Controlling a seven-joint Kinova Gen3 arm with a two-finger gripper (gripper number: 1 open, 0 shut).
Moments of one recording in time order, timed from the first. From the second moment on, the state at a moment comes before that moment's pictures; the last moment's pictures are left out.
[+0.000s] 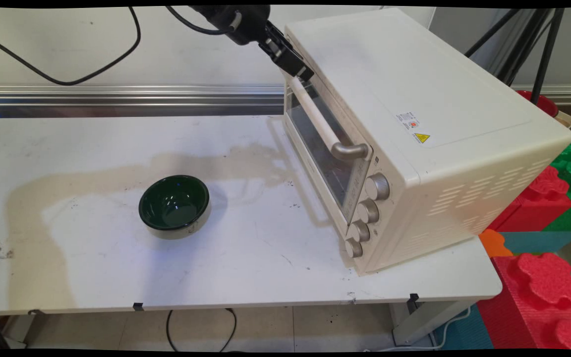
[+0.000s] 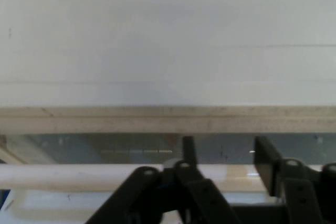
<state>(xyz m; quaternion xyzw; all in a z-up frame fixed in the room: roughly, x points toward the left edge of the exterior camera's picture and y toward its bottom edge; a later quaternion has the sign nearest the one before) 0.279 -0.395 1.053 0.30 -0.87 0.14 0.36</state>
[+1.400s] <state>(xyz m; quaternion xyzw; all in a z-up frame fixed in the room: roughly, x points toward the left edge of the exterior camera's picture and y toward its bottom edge) 0.254 -0.410 1.014 0.32 -0.87 0.13 0.36</state>
